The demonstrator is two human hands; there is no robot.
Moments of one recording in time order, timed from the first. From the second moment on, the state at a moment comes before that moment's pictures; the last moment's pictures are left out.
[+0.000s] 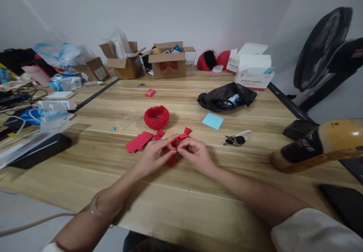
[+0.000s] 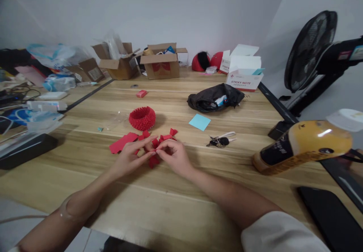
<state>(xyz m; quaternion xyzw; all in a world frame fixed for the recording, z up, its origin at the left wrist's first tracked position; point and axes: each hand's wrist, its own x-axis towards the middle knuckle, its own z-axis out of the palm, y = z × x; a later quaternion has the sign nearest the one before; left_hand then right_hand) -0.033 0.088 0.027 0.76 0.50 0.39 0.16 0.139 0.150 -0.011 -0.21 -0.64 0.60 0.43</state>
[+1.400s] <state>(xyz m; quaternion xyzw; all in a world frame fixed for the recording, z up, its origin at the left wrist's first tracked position) -0.030 0.089 0.025 0.58 0.55 0.52 0.29 0.137 0.151 -0.013 -0.24 -0.55 0.68 0.43</state>
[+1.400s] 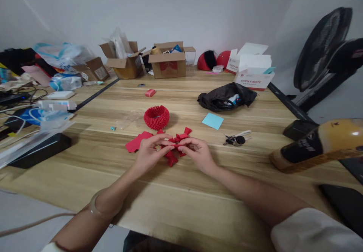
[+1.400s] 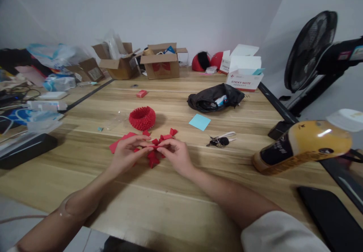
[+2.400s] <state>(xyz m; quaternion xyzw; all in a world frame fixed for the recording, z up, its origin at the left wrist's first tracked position) -0.028 0.089 0.025 0.57 0.54 0.53 0.32 0.139 0.150 -0.011 -0.24 -0.60 0.64 0.41</state>
